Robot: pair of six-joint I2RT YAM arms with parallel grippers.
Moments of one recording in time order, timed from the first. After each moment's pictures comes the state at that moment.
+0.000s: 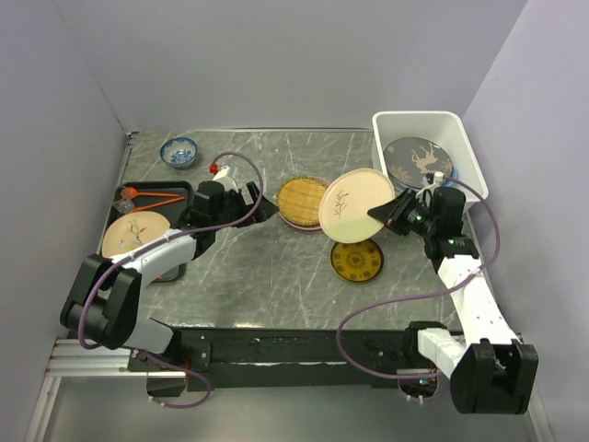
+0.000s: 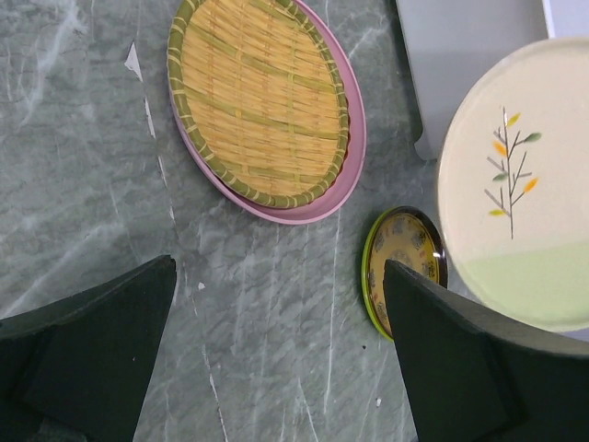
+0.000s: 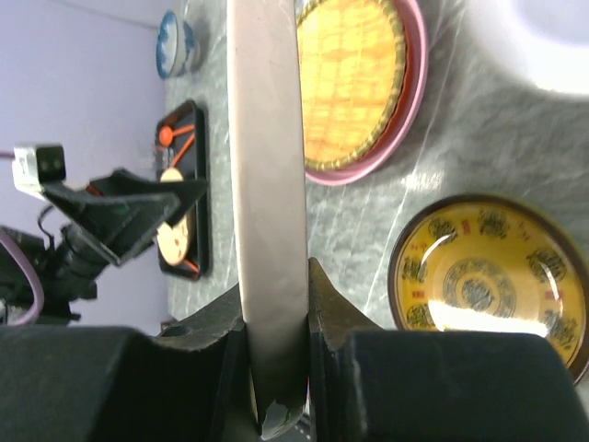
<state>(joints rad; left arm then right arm) -0.42 1.42 0.76 0.26 0.26 -0.68 -0.04 0.99 0.72 -0.21 -0.56 0.75</state>
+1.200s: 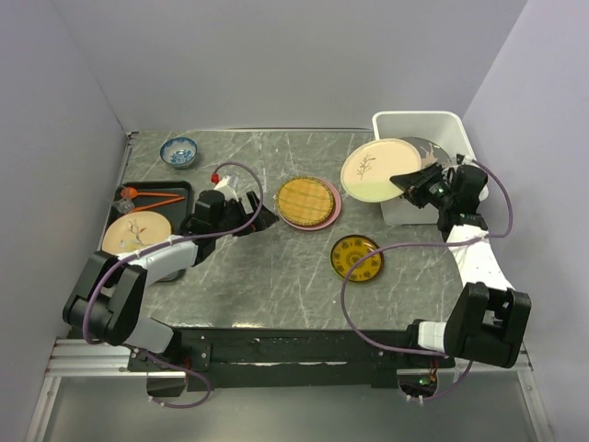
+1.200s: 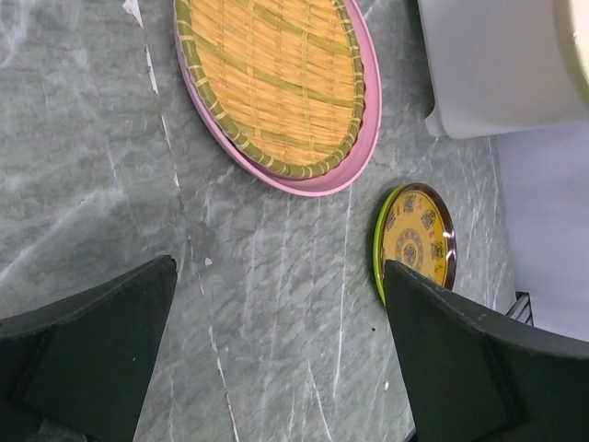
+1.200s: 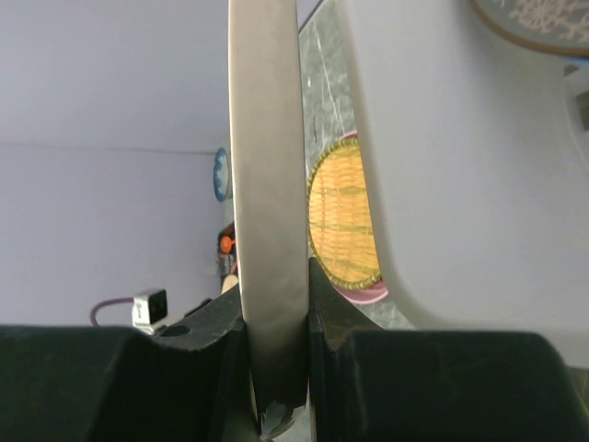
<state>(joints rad) -0.42 1.45 0.67 0.34 0.30 -0.70 -0.23 1.27 0.85 0.06 -0.62 0.96</state>
